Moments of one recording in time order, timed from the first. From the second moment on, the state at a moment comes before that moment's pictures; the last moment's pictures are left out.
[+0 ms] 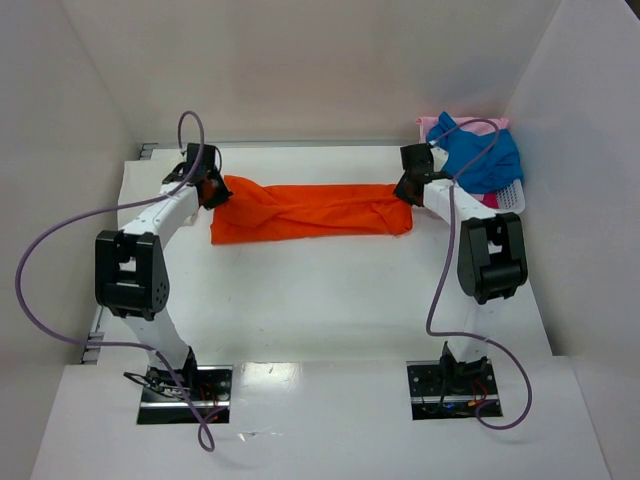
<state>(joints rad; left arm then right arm) -0.07 1.76 1.35 -0.44 -0.13 -0.56 0.18 1.87 1.37 -0.34 0.30 0.68</state>
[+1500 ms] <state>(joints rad) -0.04 1.71 1.15 -0.29 0.23 -0.51 0.16 1.71 1.16 -0.23 0.13 0.57</state>
